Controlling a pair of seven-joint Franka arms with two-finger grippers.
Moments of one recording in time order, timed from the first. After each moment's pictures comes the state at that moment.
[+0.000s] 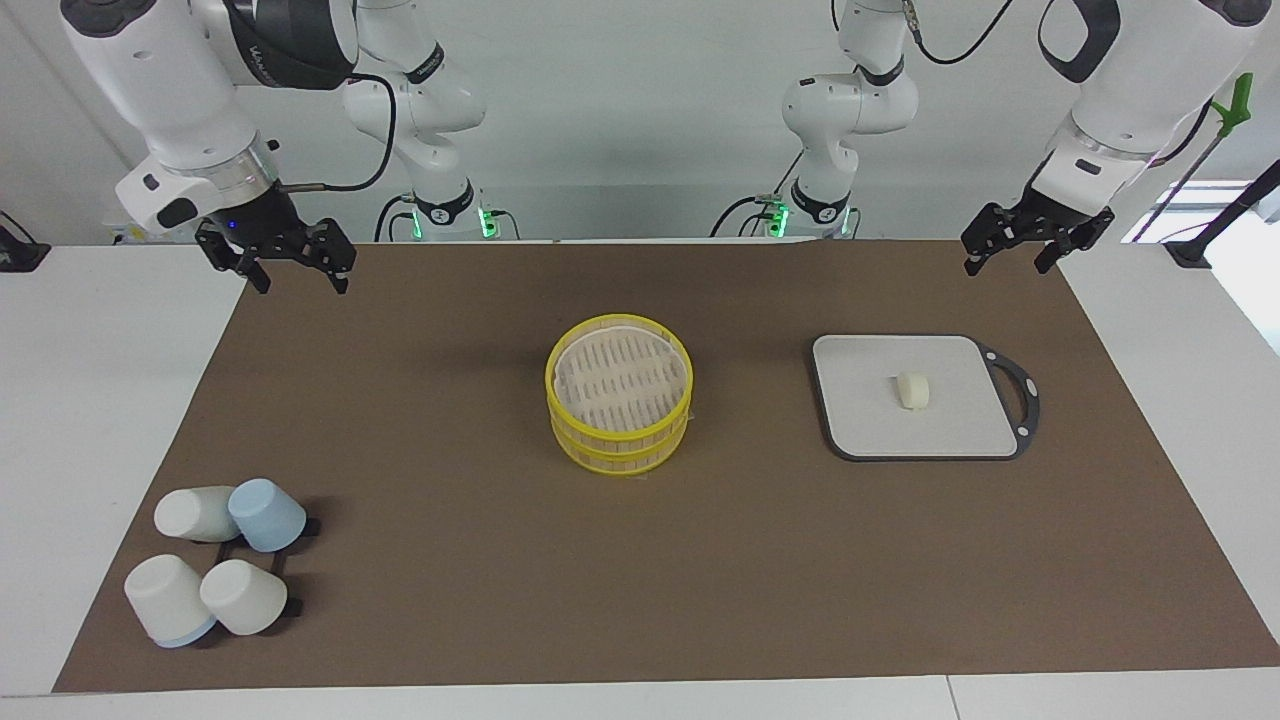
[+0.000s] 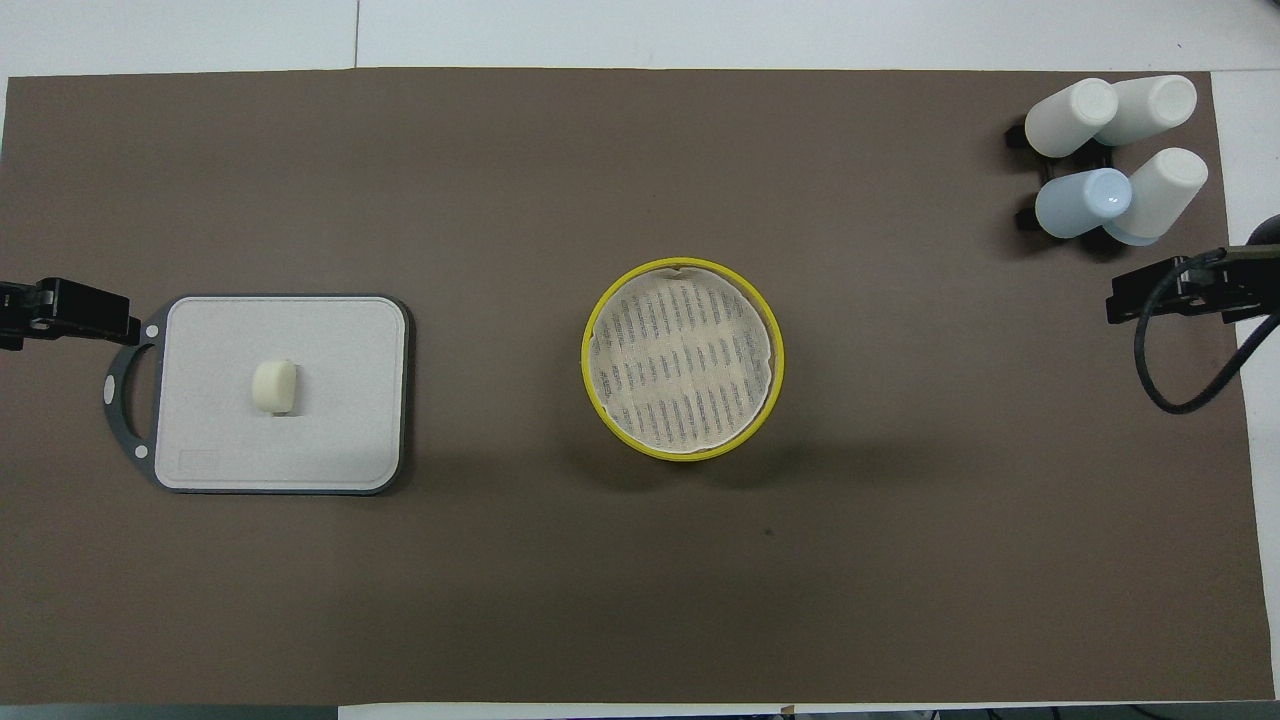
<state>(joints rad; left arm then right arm) -0.04 -0.04 0.02 -1.64 0.00 1.56 0.03 0.07 -0.02 -0.10 -1.65 -0.01 1.60 0.01</state>
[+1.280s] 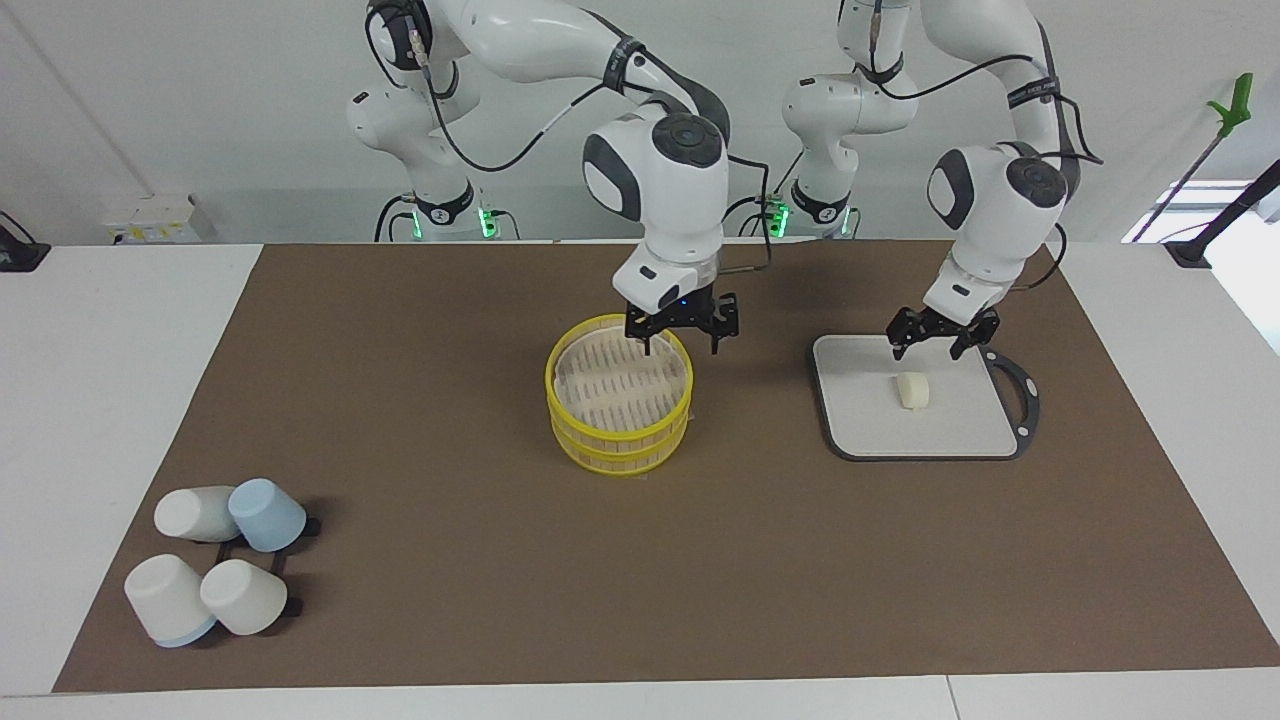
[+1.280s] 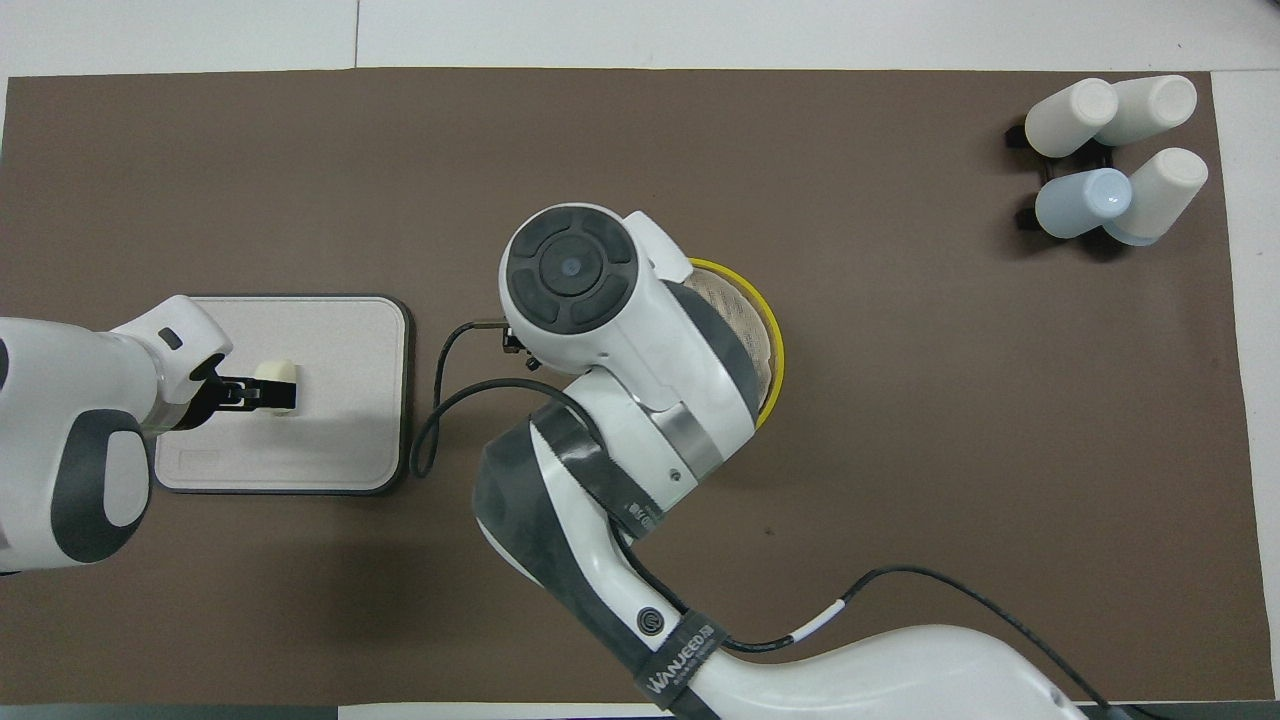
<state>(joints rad) -0.04 -0.03 0.03 -2.36 0.00 2.38 0.09 0.75 0.51 -0.05 -1.37 0.04 1.94 0.74</state>
